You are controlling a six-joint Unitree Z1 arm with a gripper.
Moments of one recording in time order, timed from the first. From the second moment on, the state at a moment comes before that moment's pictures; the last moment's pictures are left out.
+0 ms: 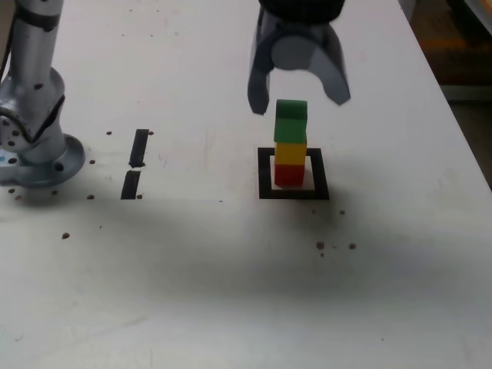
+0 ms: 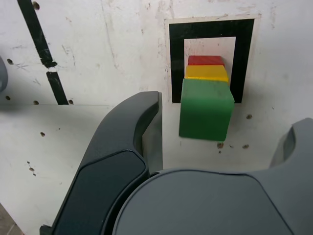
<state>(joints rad) -0.13 1.96 -1.84 1.59 0.04 -0.06</state>
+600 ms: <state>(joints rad) -0.05 1.45 -1.30 1.52 0.12 0.07</state>
